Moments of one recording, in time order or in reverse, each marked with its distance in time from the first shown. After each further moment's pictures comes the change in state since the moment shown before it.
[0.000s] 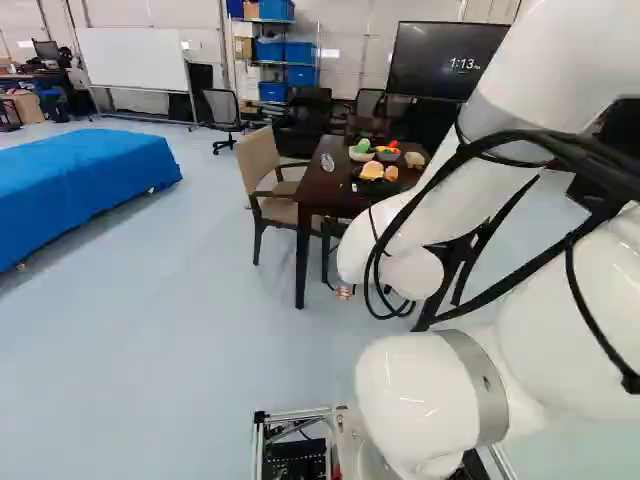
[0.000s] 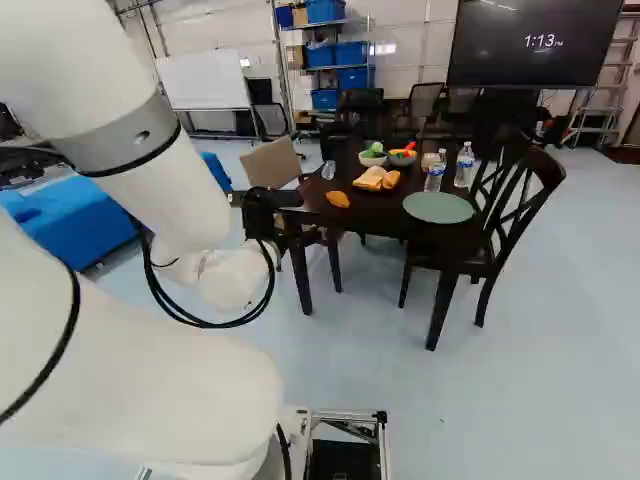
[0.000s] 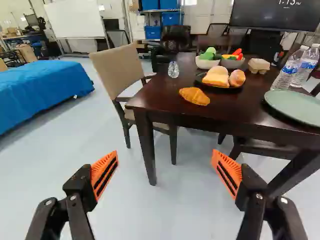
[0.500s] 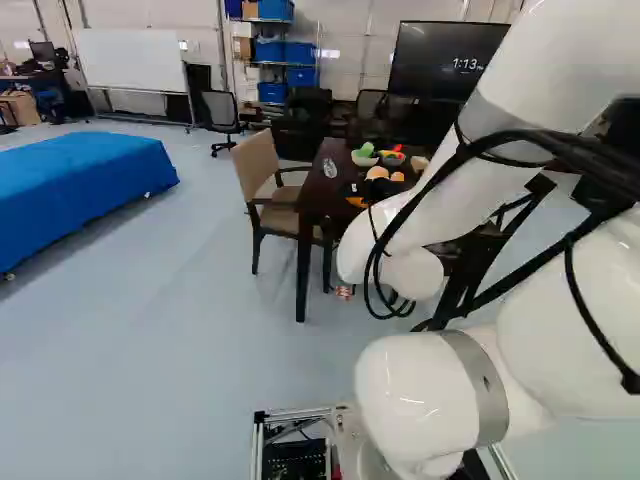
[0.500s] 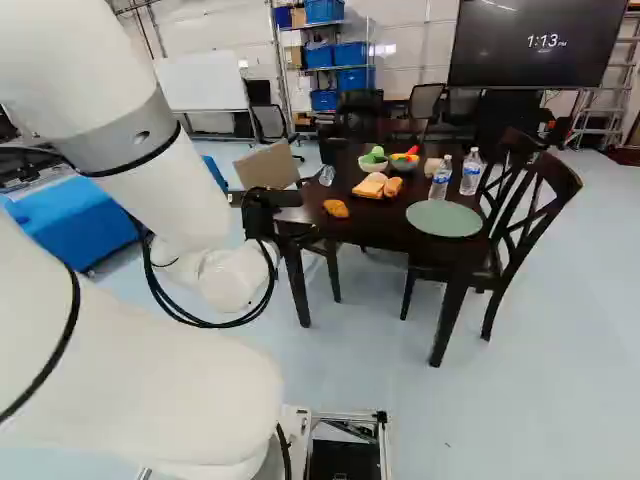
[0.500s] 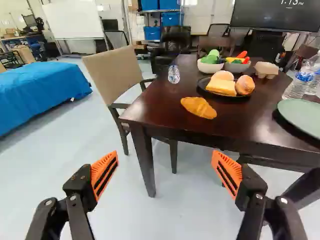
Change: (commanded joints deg) arm 0.0 0.0 0.0 0.0 0.0 0.0
